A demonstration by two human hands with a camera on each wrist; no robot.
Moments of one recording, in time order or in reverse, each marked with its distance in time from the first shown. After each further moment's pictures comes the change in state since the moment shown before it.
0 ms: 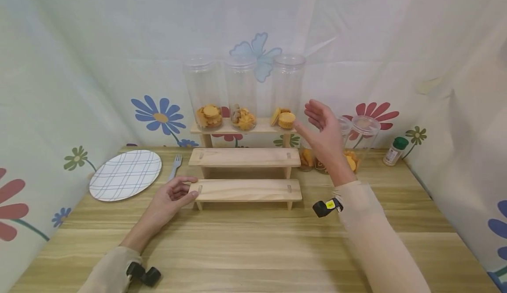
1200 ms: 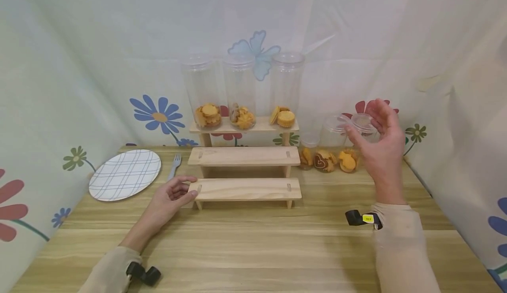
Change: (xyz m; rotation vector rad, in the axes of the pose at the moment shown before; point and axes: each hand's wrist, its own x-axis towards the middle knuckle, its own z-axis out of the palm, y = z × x) left_hand 0.000 0.001 -0.001 -0.003 -0.002 -0.002; right_hand -0.038 -0.011 -0.089 -0.200 0.352 -0.002
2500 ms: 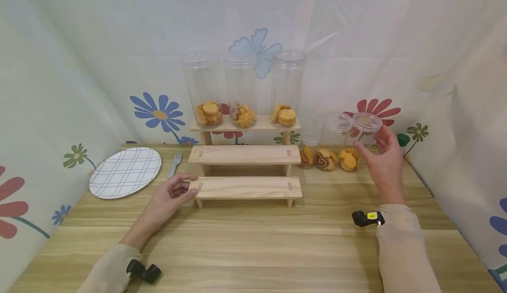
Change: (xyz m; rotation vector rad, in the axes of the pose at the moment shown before) left_hand -0.001 0.001 0.000 0.000 0.002 0.007; right_hand -0.004 0.087 -0.017 -0.125 -0.118 0.336
